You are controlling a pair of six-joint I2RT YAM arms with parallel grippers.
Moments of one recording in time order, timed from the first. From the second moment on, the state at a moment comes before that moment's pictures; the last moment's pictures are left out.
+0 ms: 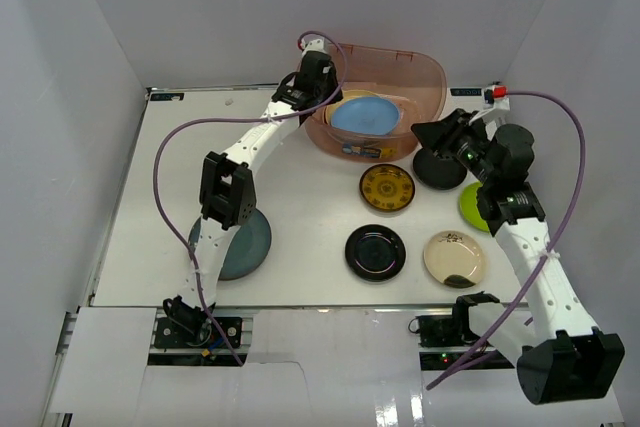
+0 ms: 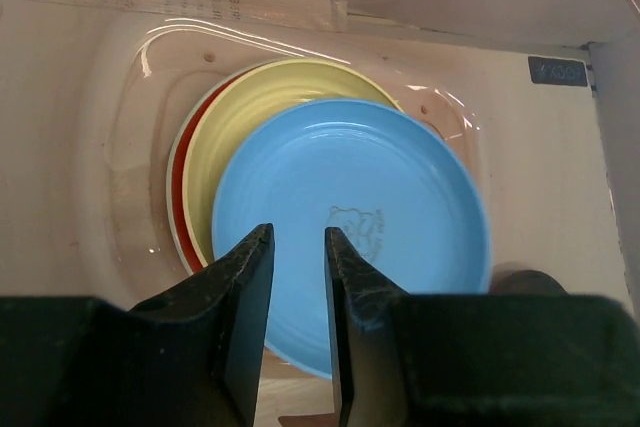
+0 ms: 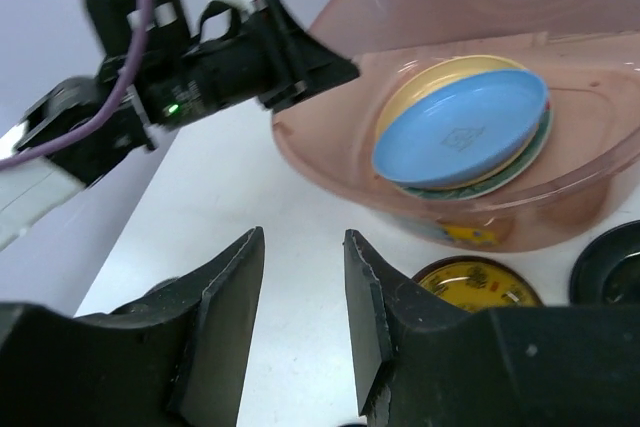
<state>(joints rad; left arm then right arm) -0.53 2.39 2.32 -0.39 -0.14 -0.53 0.14 1.01 0.92 0.03 -0.38 0.51</state>
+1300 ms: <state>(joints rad) -0.53 0.58 0.73 -0.27 -0.13 -0.34 1.02 2.16 1.02 0.72 -0.32 1.18</state>
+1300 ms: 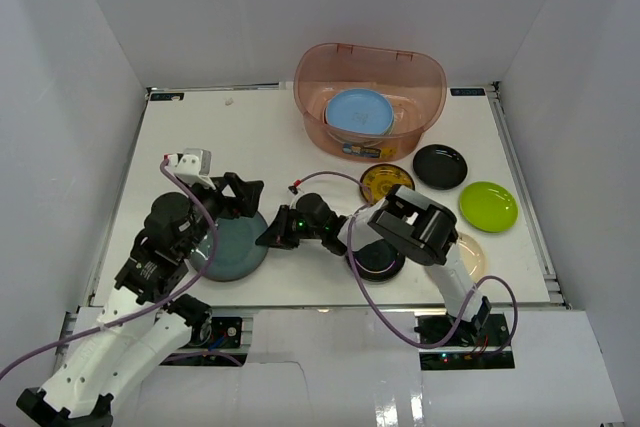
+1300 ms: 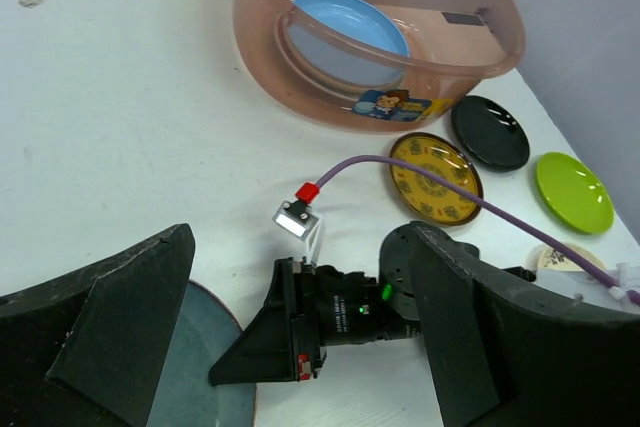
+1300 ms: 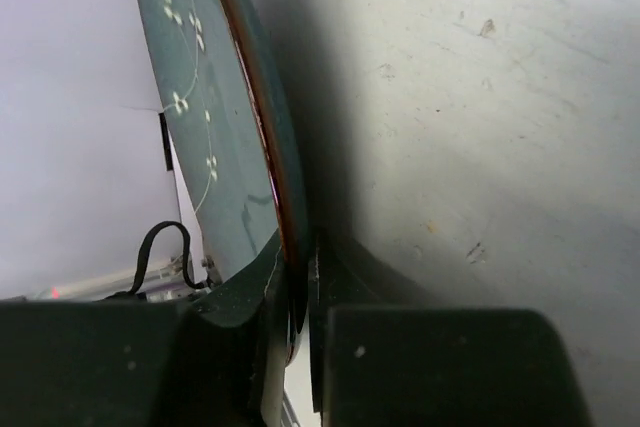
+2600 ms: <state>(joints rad) -0.65 1.14 0.69 -0.21 0.37 -0.56 0.16 2.10 1.69 -0.22 -0.32 0.69</state>
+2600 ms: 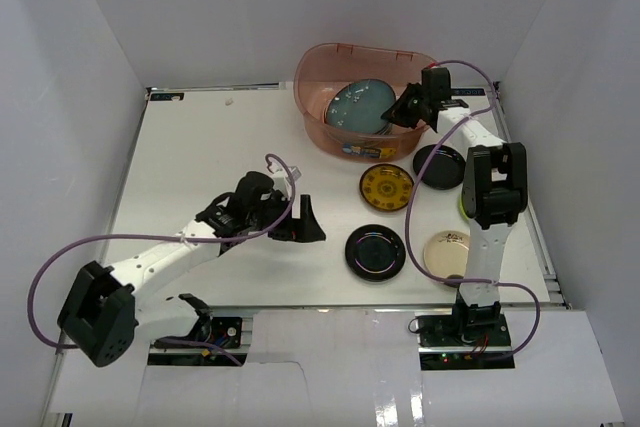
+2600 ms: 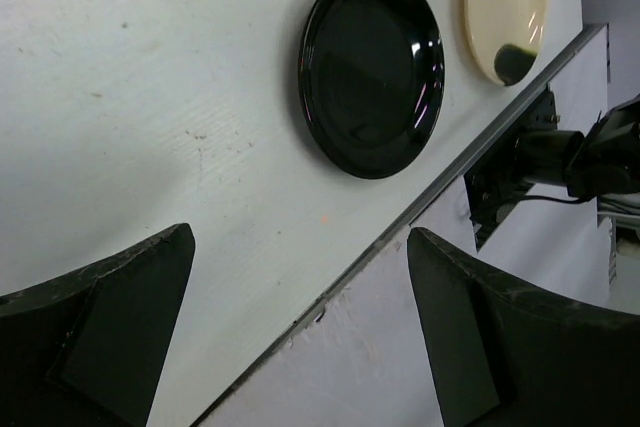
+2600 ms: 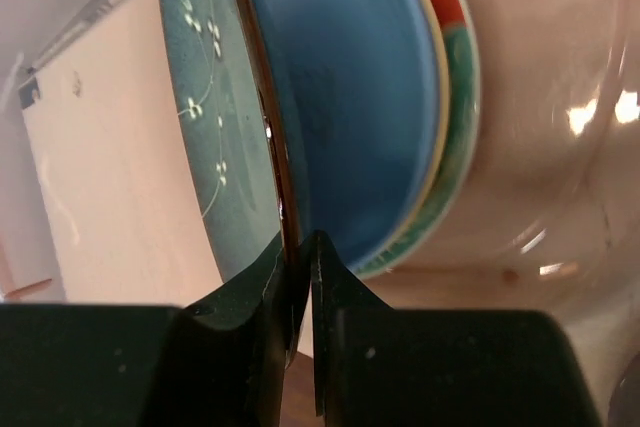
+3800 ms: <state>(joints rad) -0.89 1.72 0.82 0.11 0.35 -0.72 0.20 1.10 0.57 -0.04 -0.15 0.55</state>
